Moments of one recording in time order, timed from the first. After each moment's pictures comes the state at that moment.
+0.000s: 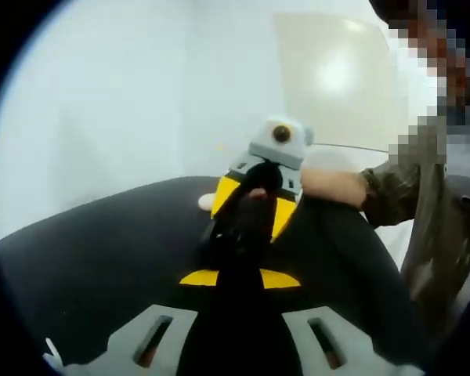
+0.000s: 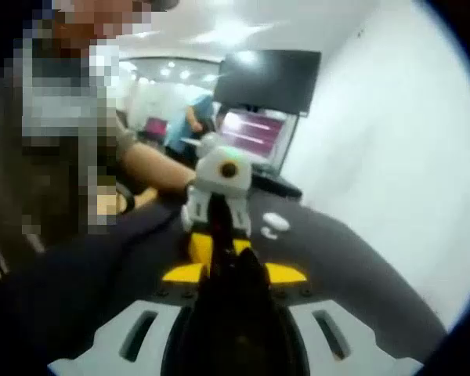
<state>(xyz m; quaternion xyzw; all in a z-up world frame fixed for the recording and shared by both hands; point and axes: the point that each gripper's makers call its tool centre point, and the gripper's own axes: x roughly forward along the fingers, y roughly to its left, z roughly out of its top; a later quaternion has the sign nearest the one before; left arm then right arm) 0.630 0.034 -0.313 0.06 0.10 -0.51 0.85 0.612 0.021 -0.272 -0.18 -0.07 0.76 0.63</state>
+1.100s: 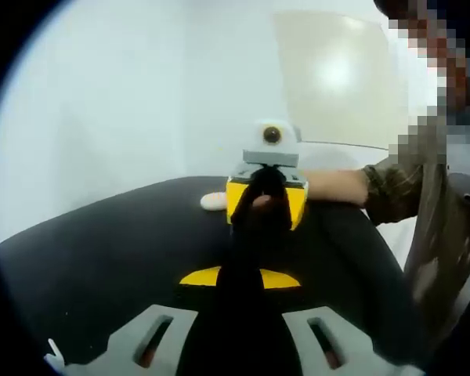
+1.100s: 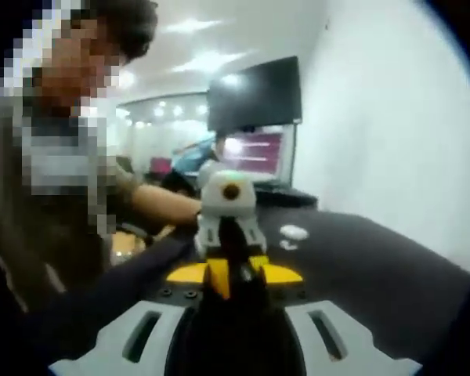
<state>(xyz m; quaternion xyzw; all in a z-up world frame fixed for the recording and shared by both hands) 0.631 0.033 -0.313 0.07 0.10 -0.51 0.85 0.613 0.024 -0.269 -0.08 -0.02 0.78 0.62</state>
